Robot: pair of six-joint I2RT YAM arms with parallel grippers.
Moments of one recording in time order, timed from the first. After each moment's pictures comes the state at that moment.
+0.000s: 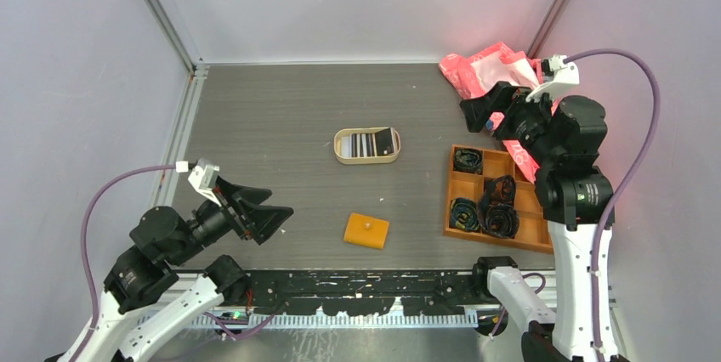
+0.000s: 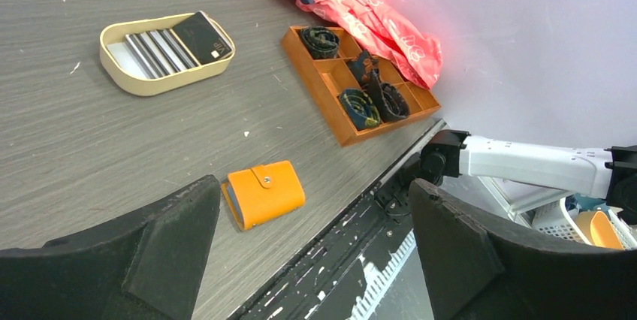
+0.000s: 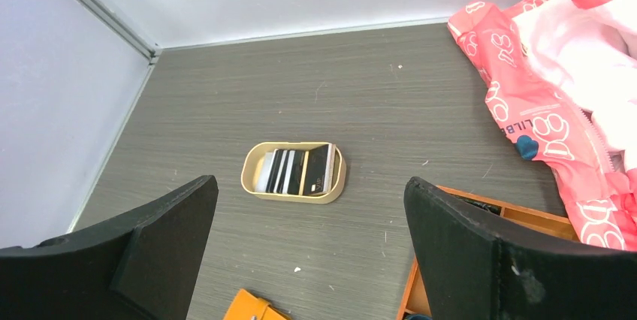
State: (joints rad) left arm -0.76 0.26 0.80 -0.59 0.08 -0.55; right arm 0.02 0.86 1.35 -0.66 -0.28 0.30
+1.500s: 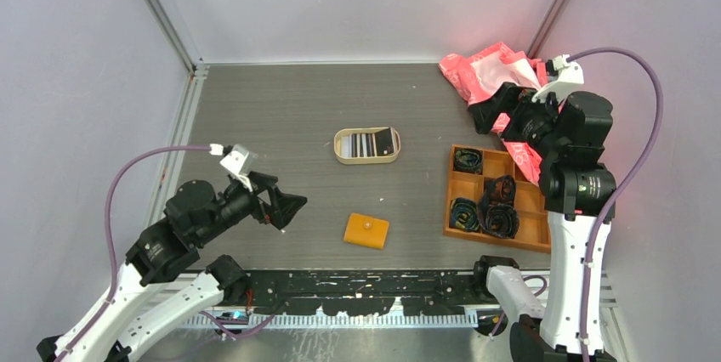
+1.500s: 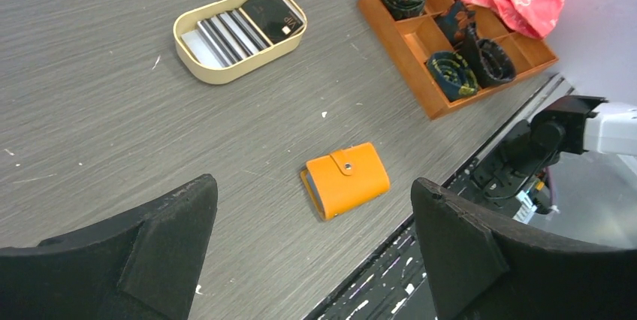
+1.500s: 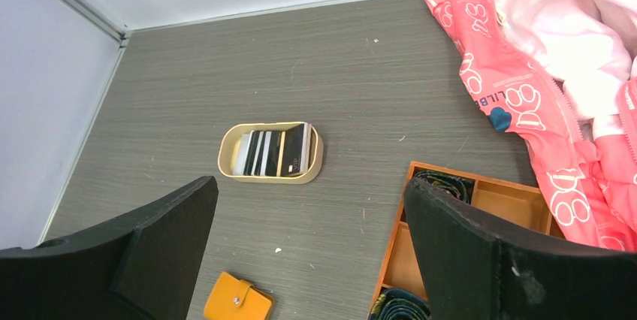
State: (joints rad) left arm -0.76 0.44 0.82 -0.59 0.02 -0.33; right arm -0.12 0.89 1.38 -0.76 -0.37 0.24
